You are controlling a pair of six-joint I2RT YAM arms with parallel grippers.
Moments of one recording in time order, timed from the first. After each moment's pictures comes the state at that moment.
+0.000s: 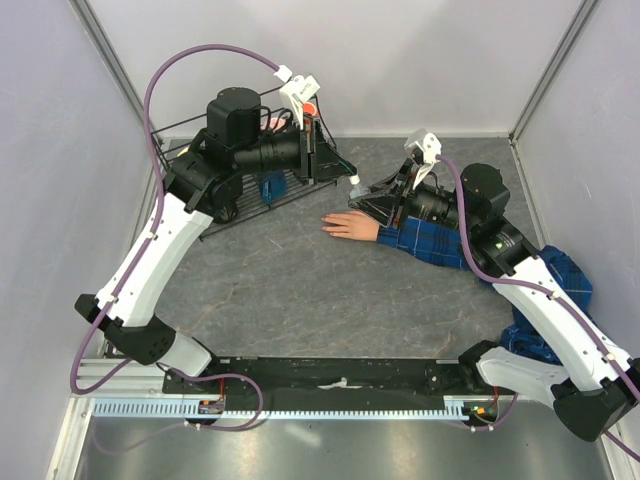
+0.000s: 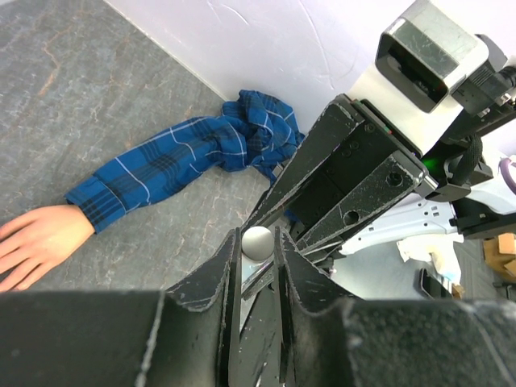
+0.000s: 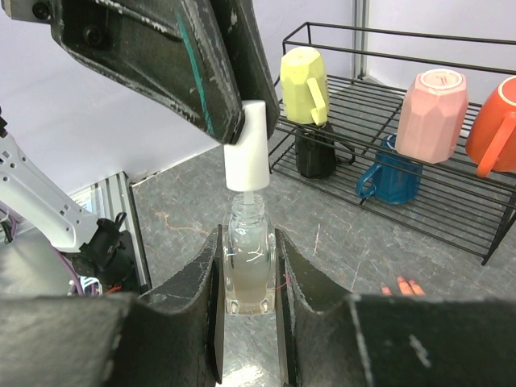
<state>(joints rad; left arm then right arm) -0.64 1.50 1.94 -0.66 0.59 -0.40 0.54 1.06 1.16 -0.07 -0.60 0.21</state>
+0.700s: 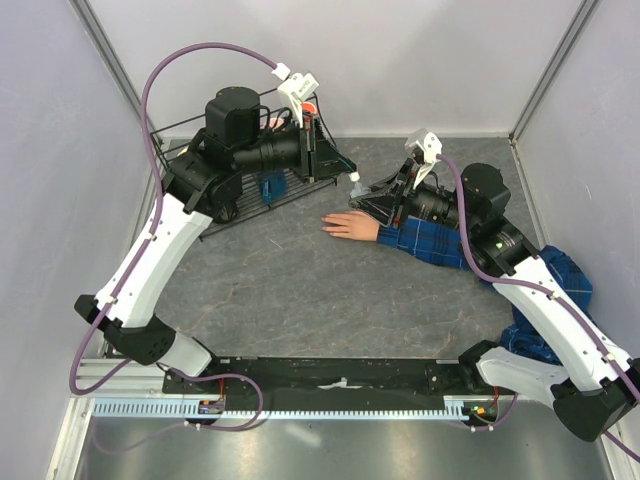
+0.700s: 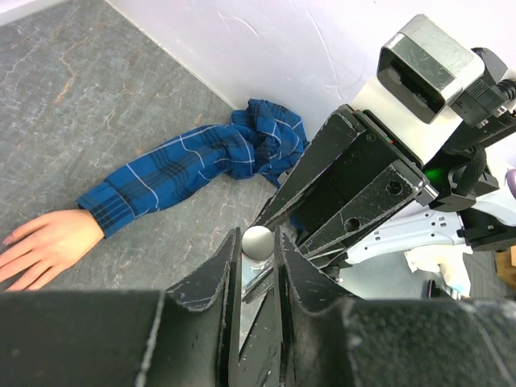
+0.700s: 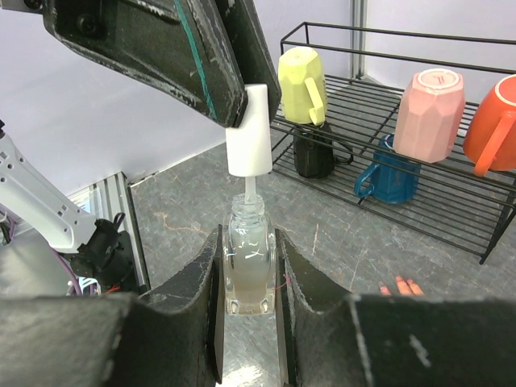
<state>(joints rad) -0.64 1.50 1.95 -0.66 0.55 -0.40 0.54 1.06 1.16 -0.07 -0.60 0.21</state>
